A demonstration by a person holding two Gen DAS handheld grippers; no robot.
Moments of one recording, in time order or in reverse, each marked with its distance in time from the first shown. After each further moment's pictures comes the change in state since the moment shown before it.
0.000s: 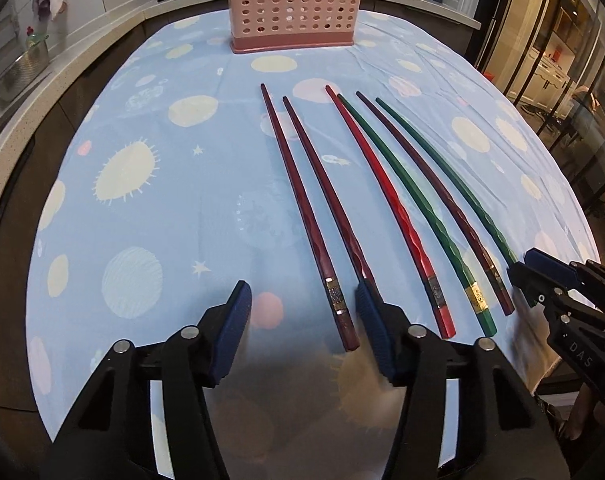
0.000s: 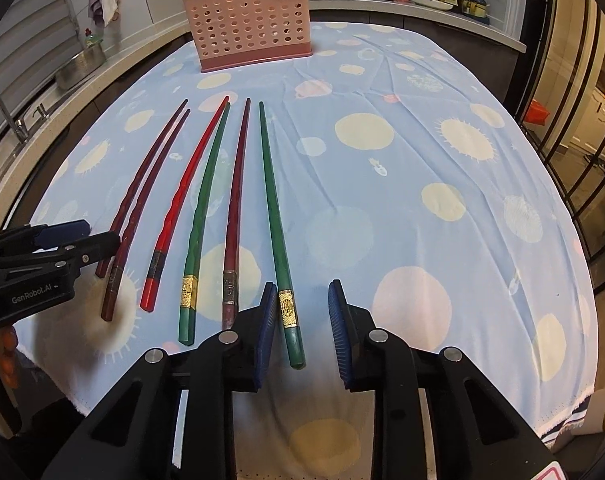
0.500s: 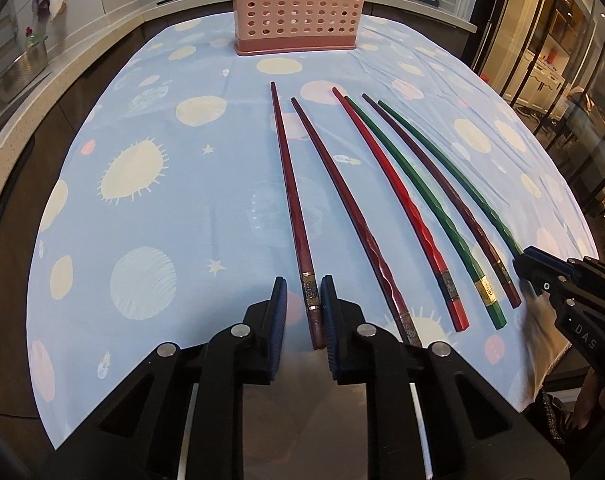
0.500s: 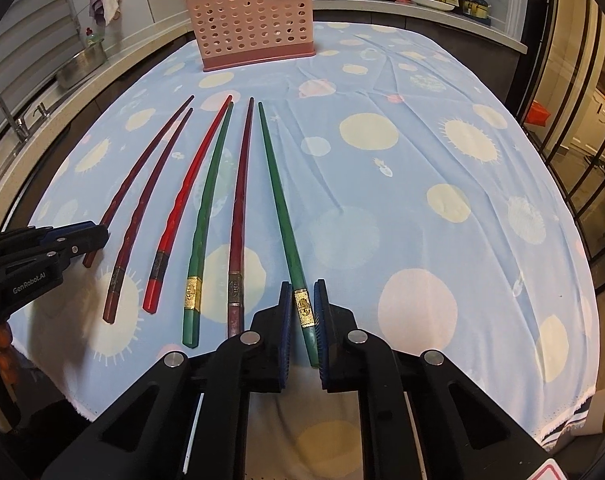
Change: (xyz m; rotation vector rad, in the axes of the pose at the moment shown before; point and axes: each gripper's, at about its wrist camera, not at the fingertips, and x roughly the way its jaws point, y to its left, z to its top) left arm -0.003 0.014 -0.003 0.009 -0.023 -0.009; right arm 0.001 0.003 0.000 0.001 -0.002 0.001
